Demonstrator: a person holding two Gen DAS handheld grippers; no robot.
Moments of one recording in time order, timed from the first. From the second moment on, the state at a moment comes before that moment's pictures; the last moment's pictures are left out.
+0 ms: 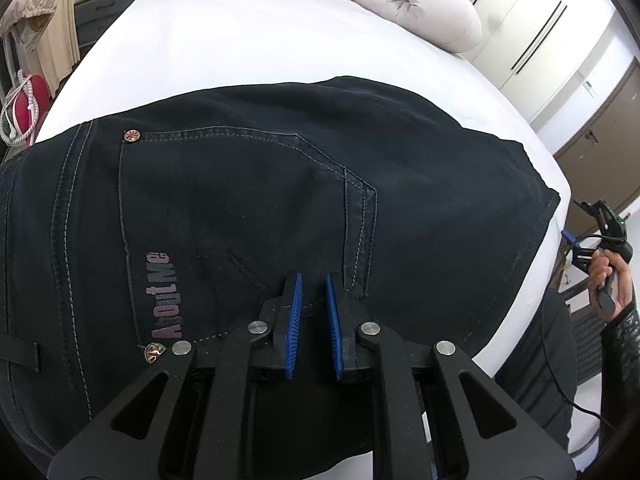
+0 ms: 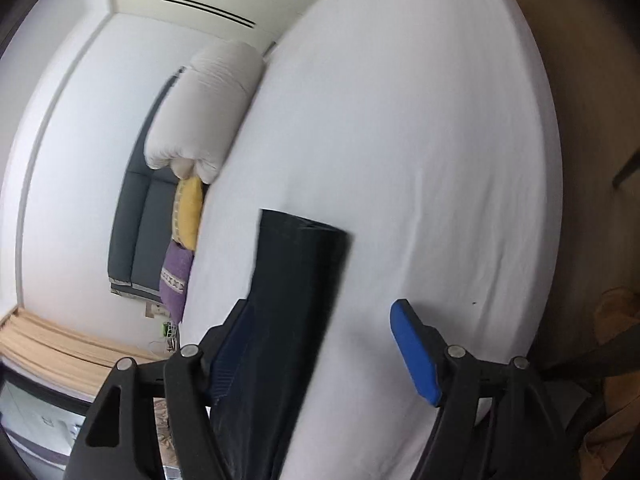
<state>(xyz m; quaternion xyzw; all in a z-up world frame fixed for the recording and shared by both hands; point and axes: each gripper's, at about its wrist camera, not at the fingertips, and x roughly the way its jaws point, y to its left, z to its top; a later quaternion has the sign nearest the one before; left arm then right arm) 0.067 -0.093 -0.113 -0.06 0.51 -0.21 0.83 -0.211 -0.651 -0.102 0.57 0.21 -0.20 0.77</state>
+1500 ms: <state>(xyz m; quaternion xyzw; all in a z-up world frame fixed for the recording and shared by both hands) 0.071 -0.077 -0.099 -0.13 0.52 -0.24 0.81 -0.082 -0.313 -0.054 0.03 0.41 0.03 0.91</state>
